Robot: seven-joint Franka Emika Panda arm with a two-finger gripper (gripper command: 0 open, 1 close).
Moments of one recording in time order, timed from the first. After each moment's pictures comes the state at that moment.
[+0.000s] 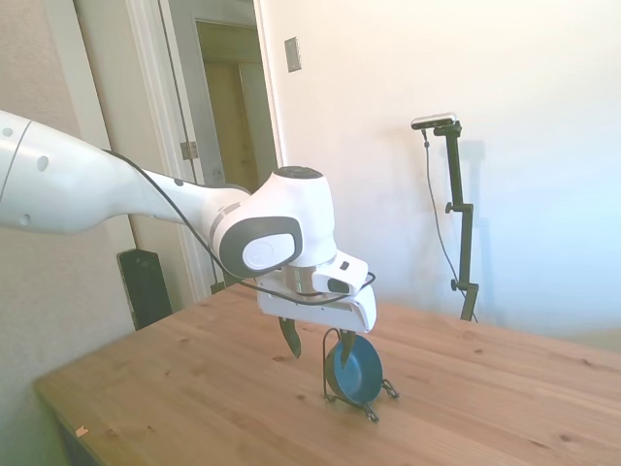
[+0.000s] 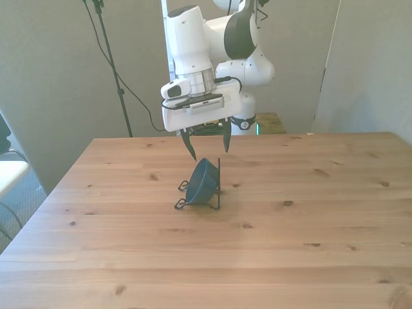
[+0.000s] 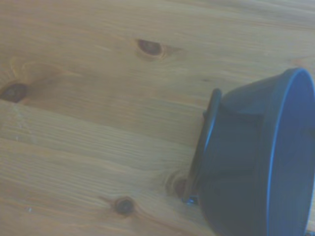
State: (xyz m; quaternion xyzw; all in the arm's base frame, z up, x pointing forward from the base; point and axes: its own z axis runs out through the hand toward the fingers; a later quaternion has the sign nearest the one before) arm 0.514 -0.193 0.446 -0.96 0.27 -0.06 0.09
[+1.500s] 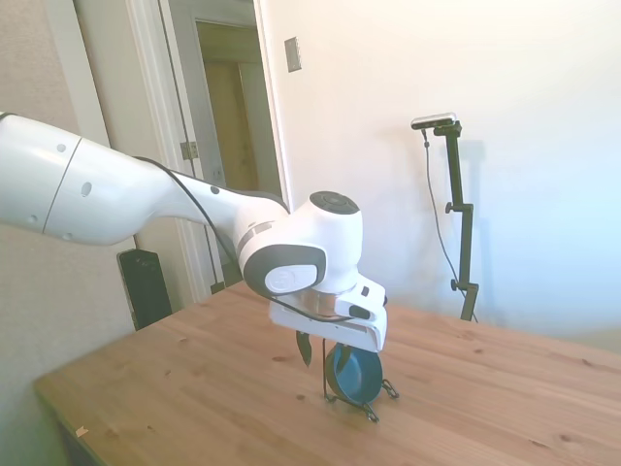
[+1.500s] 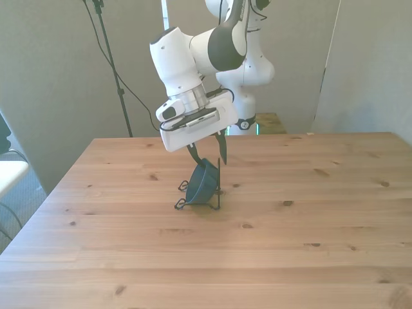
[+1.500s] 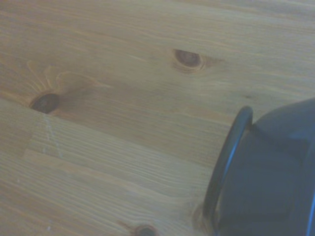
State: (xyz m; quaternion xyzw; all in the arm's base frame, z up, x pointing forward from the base) arm 0.528 -0.208 0.416 -0.95 0.24 -0.05 0.17
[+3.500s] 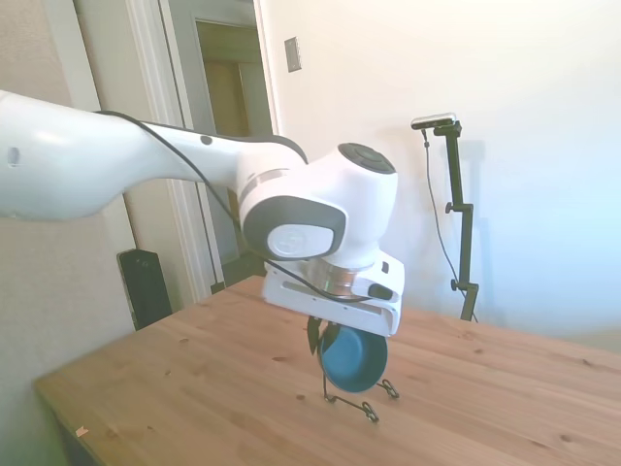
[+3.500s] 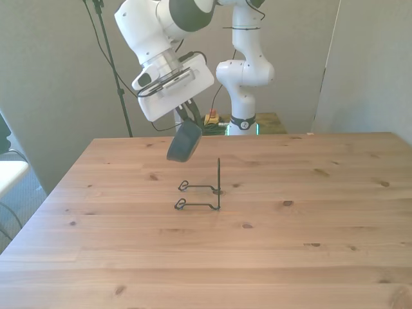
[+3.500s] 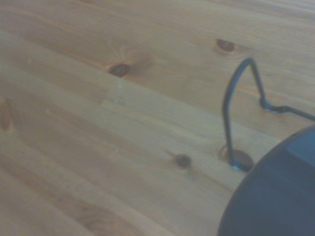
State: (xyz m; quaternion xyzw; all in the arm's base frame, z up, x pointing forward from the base) arm 0.454 -0.243 0.495 -0.96 0.16 -0.04 0.21
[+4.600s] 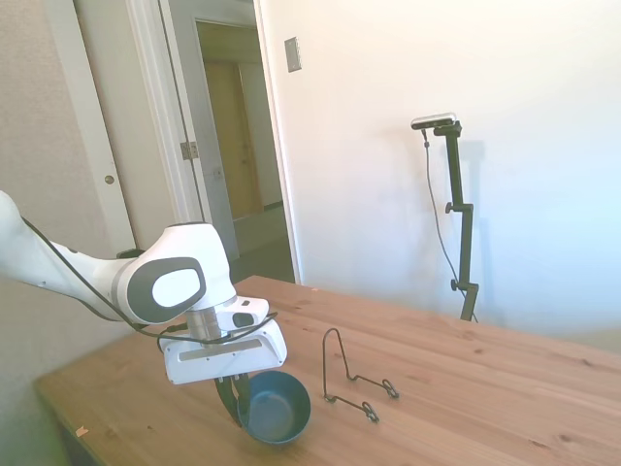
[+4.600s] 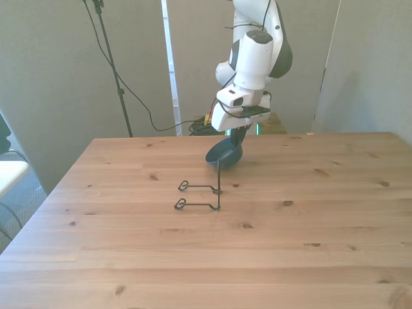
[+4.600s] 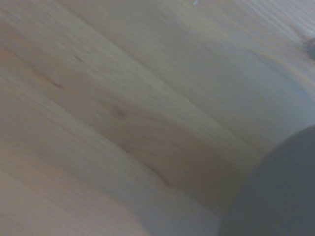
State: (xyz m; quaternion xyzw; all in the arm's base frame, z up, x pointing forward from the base) arm 0.417 -0.058 0.374 -0.99 0.11 0.00 -0.09
